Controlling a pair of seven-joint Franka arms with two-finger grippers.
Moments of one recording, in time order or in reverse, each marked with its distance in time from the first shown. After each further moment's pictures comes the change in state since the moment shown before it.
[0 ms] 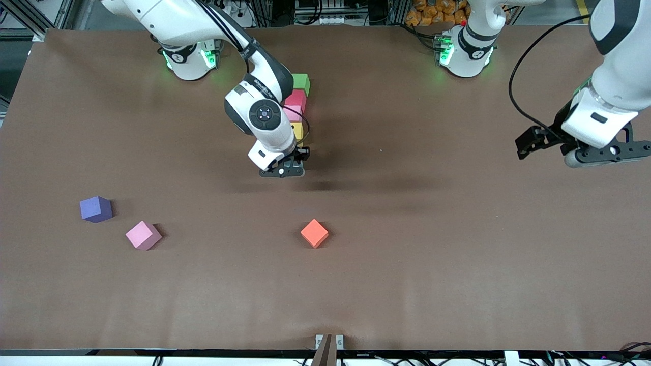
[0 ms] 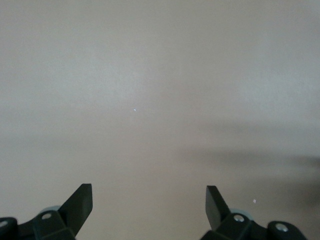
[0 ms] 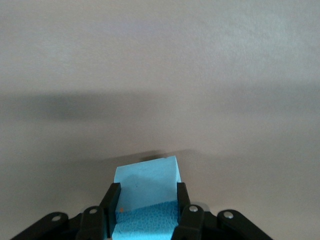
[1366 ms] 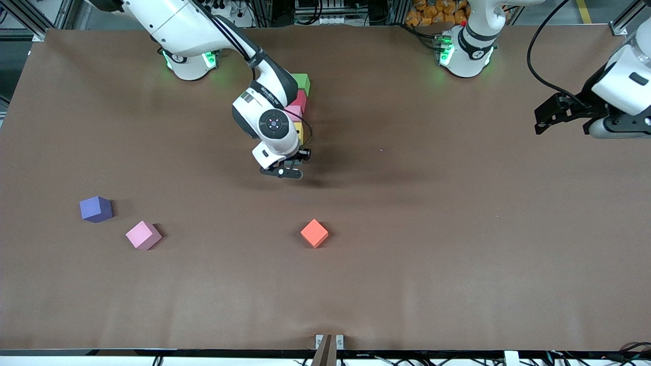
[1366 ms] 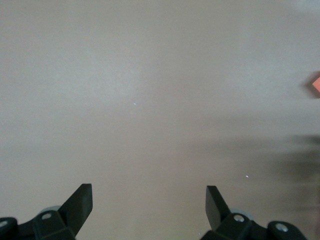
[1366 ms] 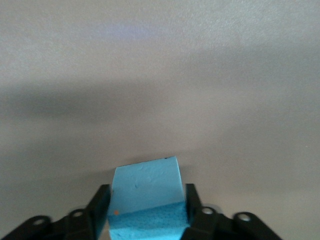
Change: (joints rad) left arm 0.006 0.007 0.009 0.175 -0.028 -0.164 0.058; right arm 0.018 0.056 -0.002 0.002 0.000 -0.032 0.112
